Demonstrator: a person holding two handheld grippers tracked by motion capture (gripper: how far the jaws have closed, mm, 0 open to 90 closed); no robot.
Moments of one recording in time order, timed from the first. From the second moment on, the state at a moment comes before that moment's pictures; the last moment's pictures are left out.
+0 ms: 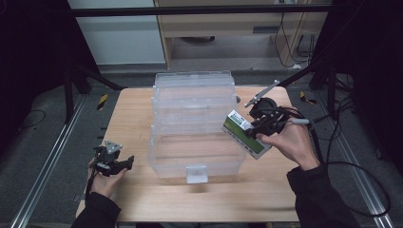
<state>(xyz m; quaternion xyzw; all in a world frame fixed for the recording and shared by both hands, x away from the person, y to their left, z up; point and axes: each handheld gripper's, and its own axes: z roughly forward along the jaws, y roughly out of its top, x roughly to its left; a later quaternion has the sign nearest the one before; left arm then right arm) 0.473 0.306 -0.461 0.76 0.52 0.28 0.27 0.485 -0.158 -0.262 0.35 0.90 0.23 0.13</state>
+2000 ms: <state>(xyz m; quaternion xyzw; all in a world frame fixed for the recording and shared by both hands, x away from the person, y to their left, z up) 0.475 0.310 -0.465 0.76 0.52 0.28 0.26 0.541 -0.103 -0.276 0.11 0.97 0.23 0.03</state>
